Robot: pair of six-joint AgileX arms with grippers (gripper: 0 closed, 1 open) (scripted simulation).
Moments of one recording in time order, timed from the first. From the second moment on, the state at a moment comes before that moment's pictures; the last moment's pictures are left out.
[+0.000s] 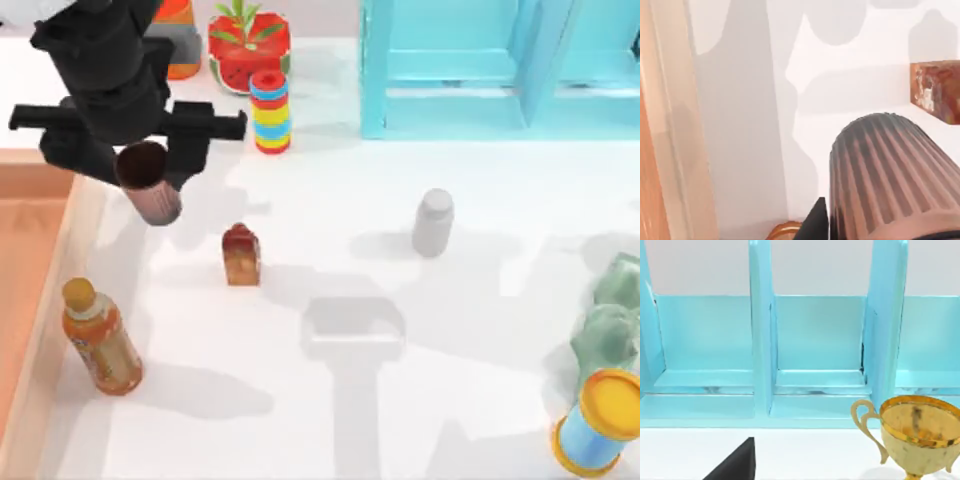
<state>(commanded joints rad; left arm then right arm) -0.38 1.84 1.63 -1.20 -0.04 -0.26 0.00 0.00 0.00 0.00 0.00 0.00</state>
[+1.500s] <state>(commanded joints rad) -0.84 1.80 1.19 -0.95 0.00 -0.81 0.00 0.00 0.00 0.00 0.00 0.00</state>
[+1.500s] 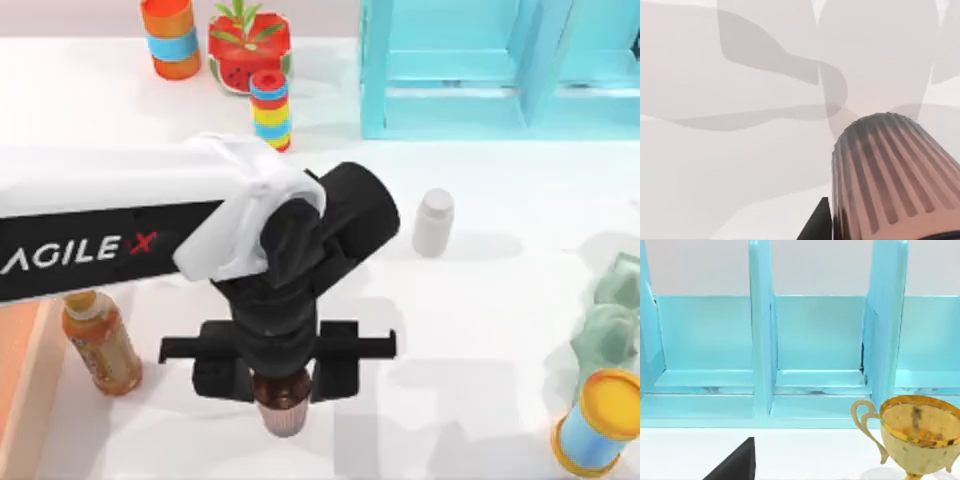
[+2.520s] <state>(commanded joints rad) -0.84 1.81 1.16 -0.91 0.00 -0.81 0.00 0.00 0.00 0.00 0.00 0.00</state>
